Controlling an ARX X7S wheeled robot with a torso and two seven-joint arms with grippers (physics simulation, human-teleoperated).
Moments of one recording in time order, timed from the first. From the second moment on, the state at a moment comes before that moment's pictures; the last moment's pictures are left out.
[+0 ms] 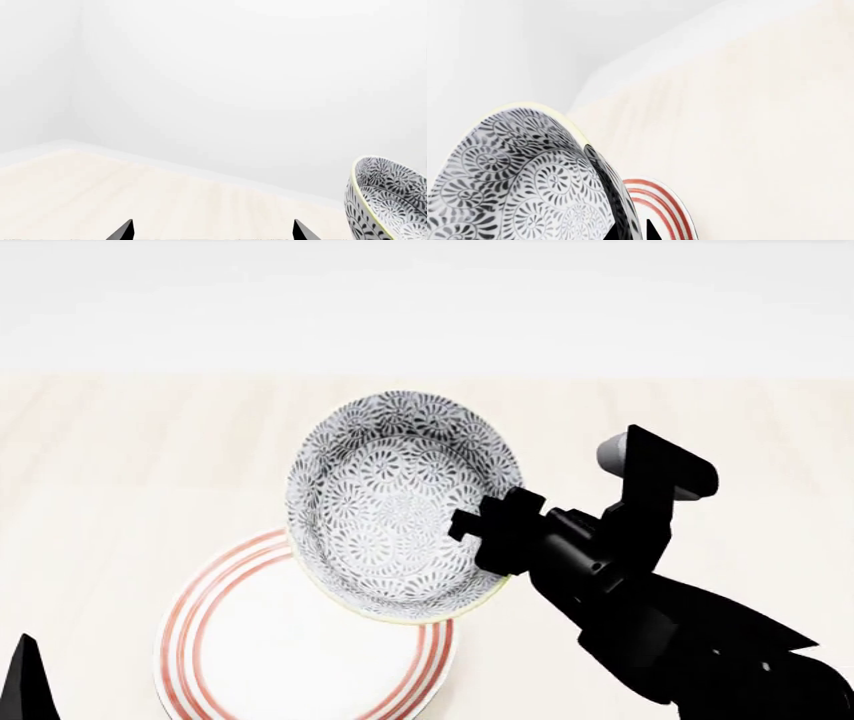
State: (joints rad) left arm 0.21 -0.29 0.01 0.61 -0.44 -0.08 -0.31; right arm 0.92 0.38 -0.36 0.48 1.21 0.71 0.07
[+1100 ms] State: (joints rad) left arm 0.26 -0.31 0.02 0.64 -0.45 -0.04 -0.32; right arm 1.16 0.01 -0.28 1.31 0.70 0.61 -0.40
